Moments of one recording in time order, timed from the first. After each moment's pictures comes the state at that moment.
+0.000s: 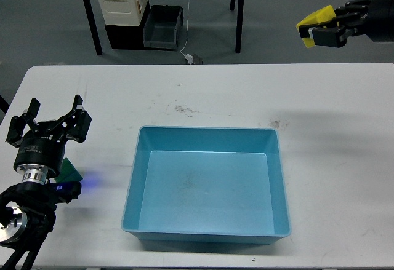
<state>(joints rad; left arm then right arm) 0.12 0.19 -1.36 -1.58 -0.54 -0.27 -0.18 1.36 -0.77 0.24 1.12 -1.76 0.46 0.49</state>
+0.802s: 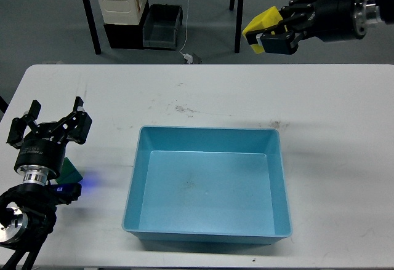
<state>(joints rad) 0.12 0.19 -1.36 -1.57 -0.53 -0.27 -0.18 1.55 -0.56 0.10 1.25 -1.76 0.48 0.49</state>
